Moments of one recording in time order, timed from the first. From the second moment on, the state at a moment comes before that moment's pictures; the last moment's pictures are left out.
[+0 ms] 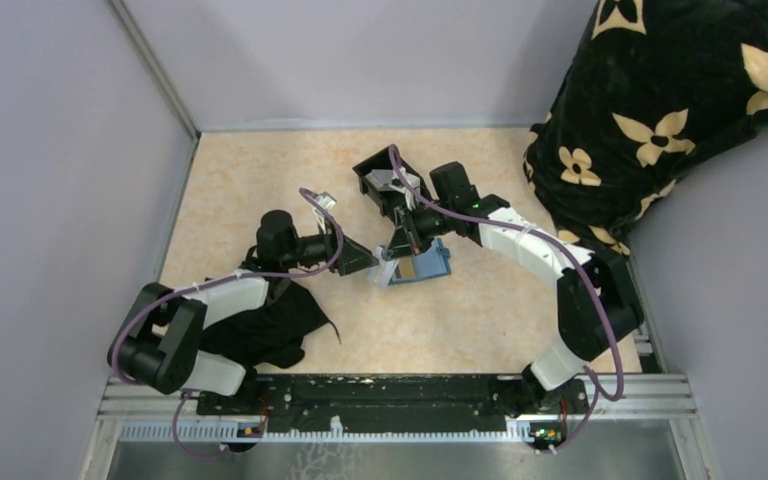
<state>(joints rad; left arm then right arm) -0.43 1.41 0.53 0.70 0.82 -0.55 0.55 1.57 1.15 -0.37 -0.80 0.13</state>
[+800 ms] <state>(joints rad) -0.43 1.48 0.55 0.72 0.90 -0.56 0.51 1.60 1.15 -0.33 -0.86 0.14</state>
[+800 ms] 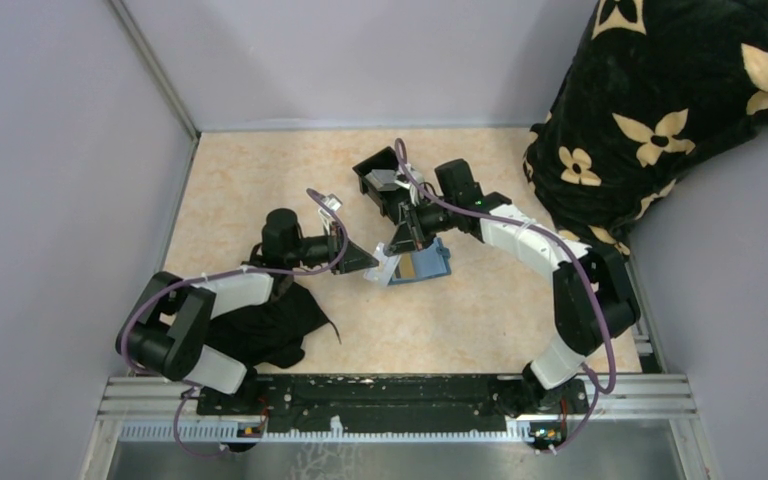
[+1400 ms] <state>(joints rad) -0.44 1.51 0.57 0.71 0.82 -0.59 0.46 1.61 1.15 -0.29 -0.80 0.18</state>
